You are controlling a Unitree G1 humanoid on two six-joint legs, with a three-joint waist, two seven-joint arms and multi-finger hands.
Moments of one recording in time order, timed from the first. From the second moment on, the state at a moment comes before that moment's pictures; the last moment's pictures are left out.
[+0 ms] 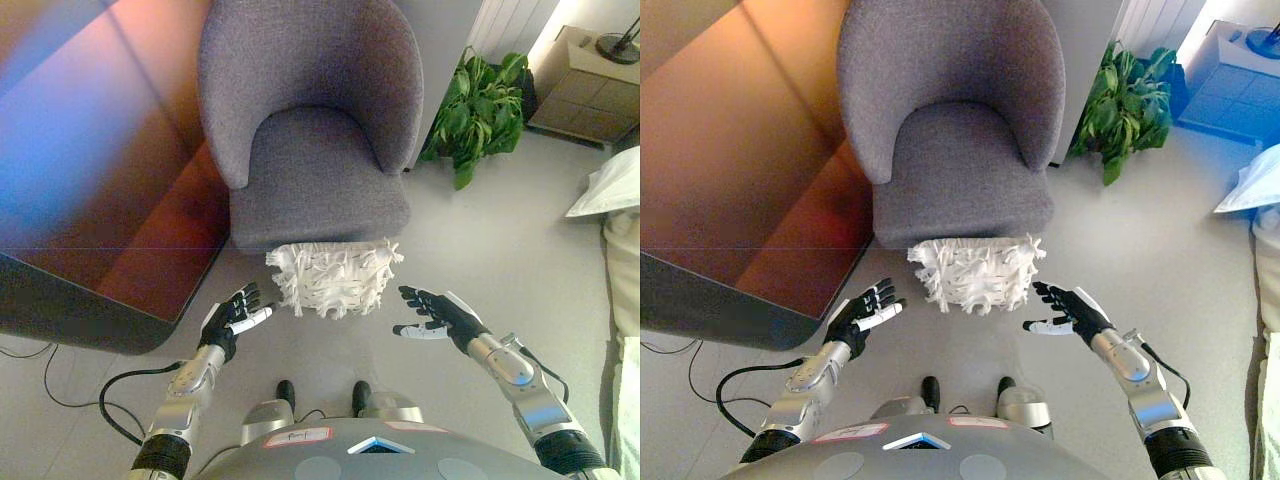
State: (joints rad) left arm 0.22 0.32 -0.11 0.46 -0.33 -0.07 -0.12; right arm 0.25 -0.53 0.15 0.28 -0.05 -0.05 0.29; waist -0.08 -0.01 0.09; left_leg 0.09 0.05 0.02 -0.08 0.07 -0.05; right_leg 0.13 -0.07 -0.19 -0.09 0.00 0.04
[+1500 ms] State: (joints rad) left arm 0.08 0.34 -0.20 0.50 -0.37 -0.07 -0.06; right arm 0.10 -0.53 0.20 0.32 0.00 -0.07 0.20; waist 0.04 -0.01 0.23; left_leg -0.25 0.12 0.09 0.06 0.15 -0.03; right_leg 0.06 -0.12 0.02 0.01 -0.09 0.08
